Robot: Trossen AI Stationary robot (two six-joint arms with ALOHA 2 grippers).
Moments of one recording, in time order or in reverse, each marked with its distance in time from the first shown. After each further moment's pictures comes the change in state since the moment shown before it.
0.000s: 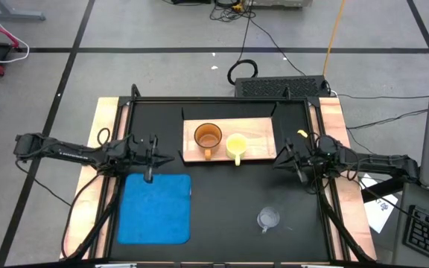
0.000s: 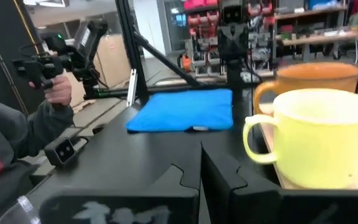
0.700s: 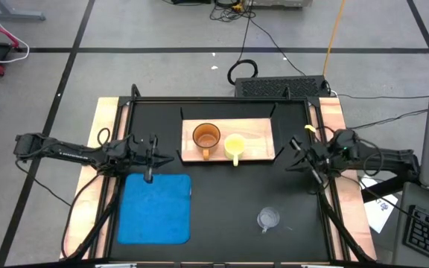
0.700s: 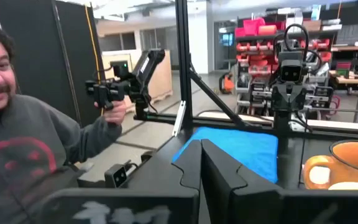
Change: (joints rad) left arm 0.000 0.000 0.000 -0.002 0.000 -0.012; right arm 0.064 0.034 0.243 -0.095 -0.133 -0.019
